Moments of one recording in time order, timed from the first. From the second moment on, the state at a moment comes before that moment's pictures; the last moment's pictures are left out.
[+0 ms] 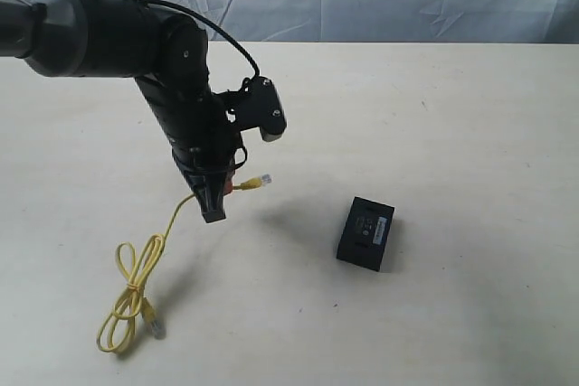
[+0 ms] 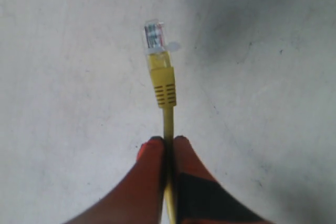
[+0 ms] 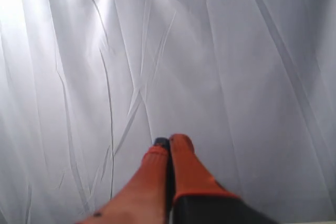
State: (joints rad) left arm -0.61 1.94 -1.30 -0.06 0.81 0.79; right arm 0.14 0.01 0.00 -0.02 -0.30 0.13
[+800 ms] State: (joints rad) left arm -0.61 1.93 -1.30 -0.07 0.78 0.79; right arm 0.14 0.63 -0.50 0.07 0.42 0.13
